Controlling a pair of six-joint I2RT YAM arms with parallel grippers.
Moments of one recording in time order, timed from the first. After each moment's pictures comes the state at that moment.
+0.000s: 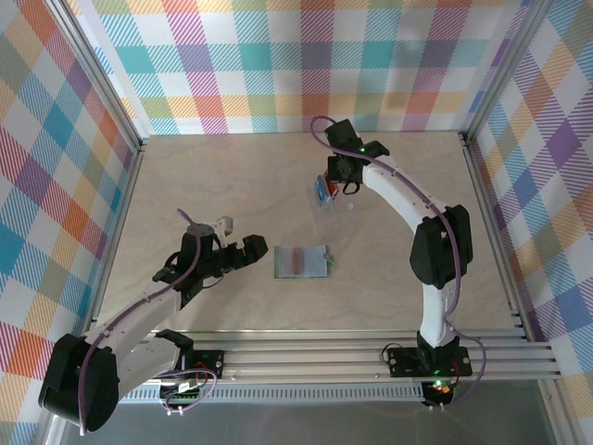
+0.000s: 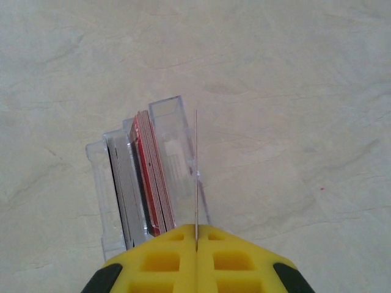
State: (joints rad) left arm -0.37 1.01 0.45 -0.03 0.40 -0.76; right arm 0.51 1.96 1.82 -0.83 0.32 0.39
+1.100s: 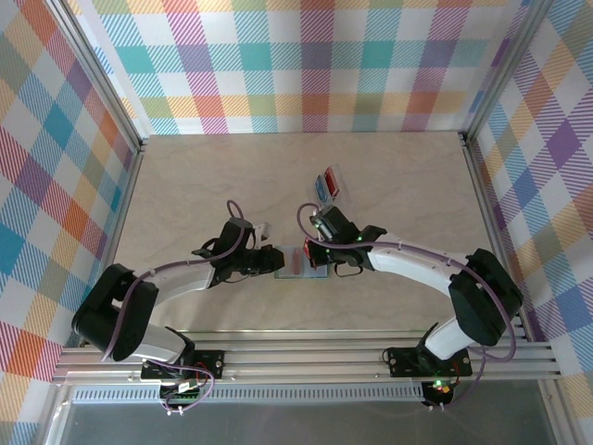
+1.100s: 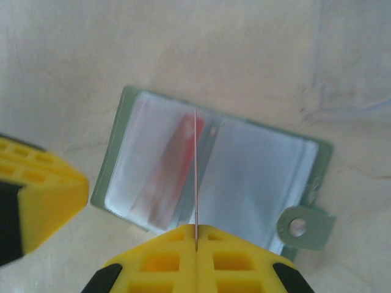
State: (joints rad) left arm -0.54 1.43 0.59 0.05 0.48 -0.70; right arm 0.82 1.52 0.95 -0.38 -0.03 0.53
